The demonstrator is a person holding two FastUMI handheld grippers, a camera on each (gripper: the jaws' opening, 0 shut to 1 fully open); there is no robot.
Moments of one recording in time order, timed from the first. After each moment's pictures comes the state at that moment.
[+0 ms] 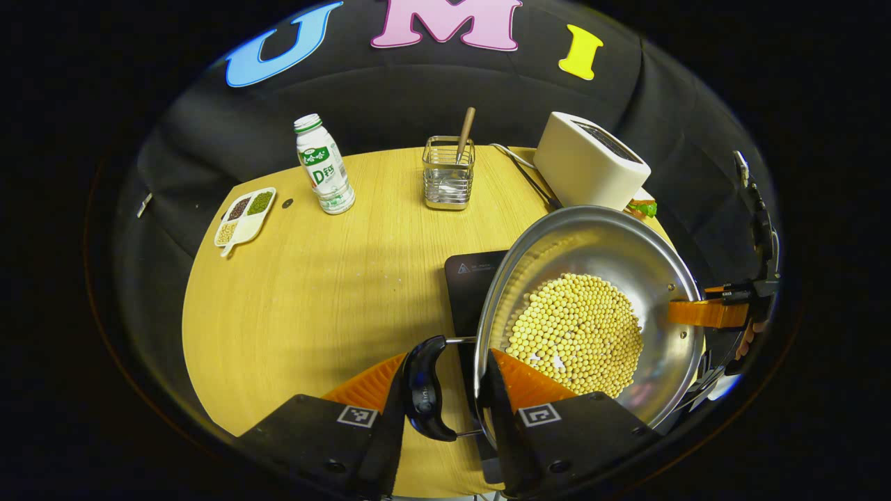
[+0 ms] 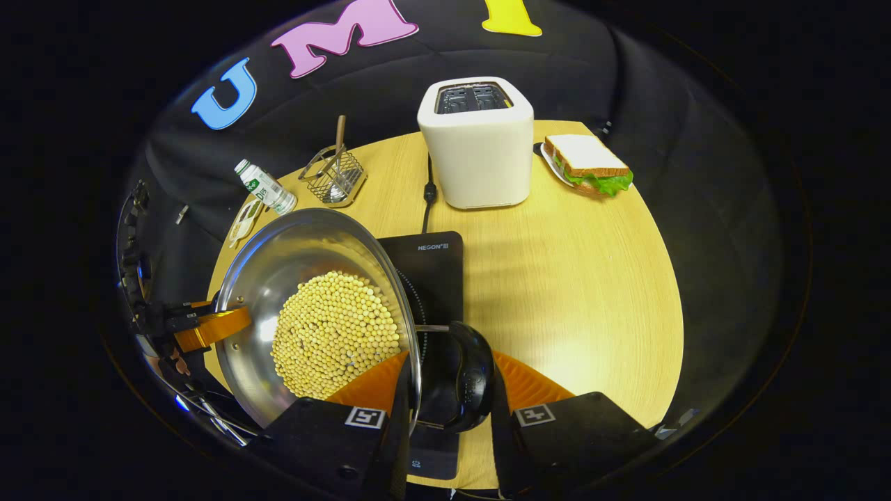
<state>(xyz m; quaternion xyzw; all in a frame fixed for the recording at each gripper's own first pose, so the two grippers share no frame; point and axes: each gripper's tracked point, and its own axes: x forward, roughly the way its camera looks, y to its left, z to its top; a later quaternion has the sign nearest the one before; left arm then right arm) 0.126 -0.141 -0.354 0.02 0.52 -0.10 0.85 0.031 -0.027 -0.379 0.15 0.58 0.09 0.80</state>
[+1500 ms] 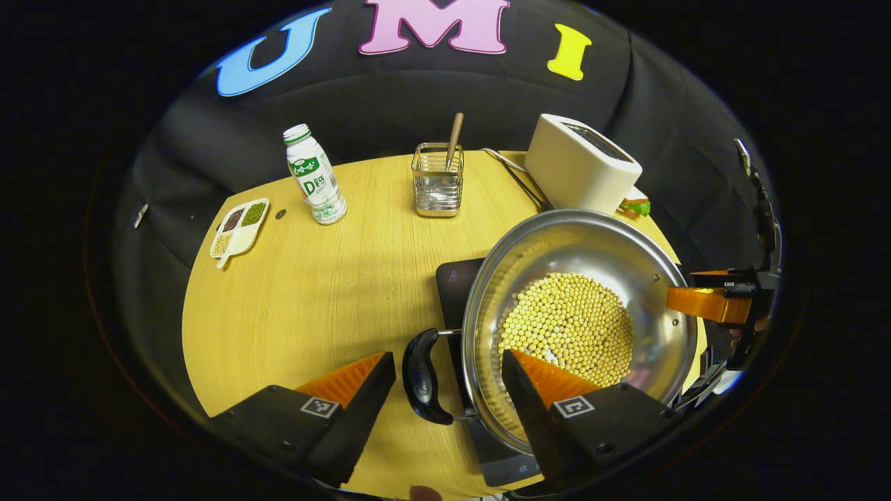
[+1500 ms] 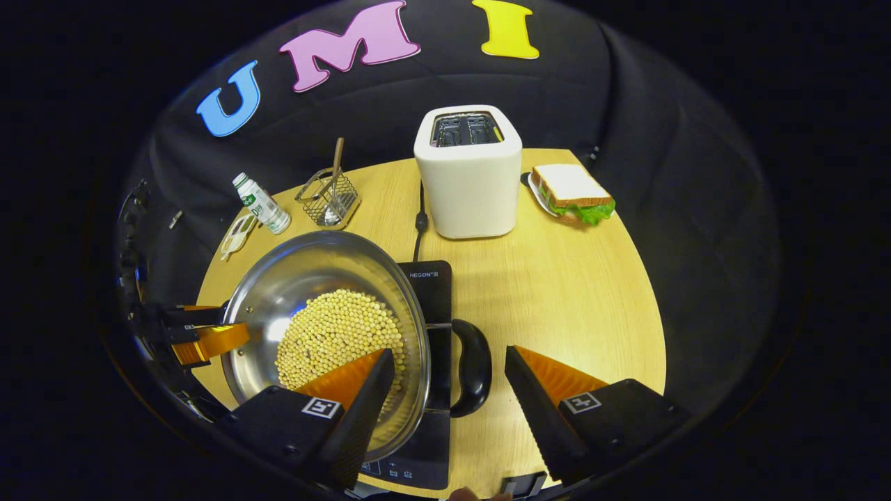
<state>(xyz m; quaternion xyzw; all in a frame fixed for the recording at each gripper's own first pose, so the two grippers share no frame) 0.126 -0.142 -0.343 0.03 0.50 -0.12 0.86 0.048 -0.035 -0.352 0.13 0.52 0.06 0.84</state>
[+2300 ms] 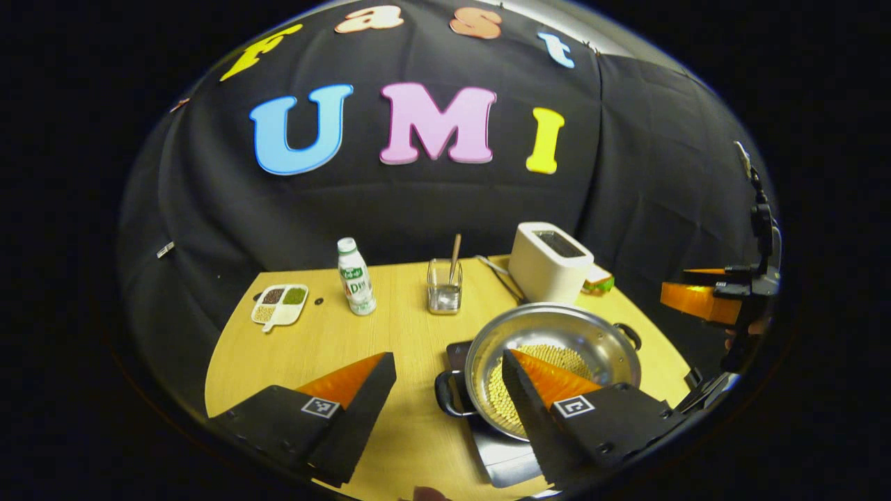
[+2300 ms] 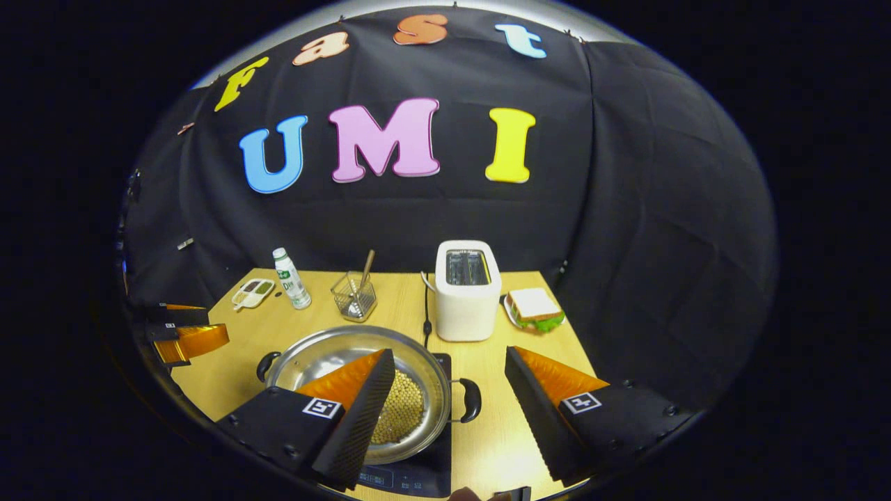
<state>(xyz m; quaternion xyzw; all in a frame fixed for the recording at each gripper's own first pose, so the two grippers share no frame) 0.108 -0.116 -0.179 0.00 0.26 -0.13 0.96 0.055 -0.042 -0.169 0.07 0.27 0.02 0.96</state>
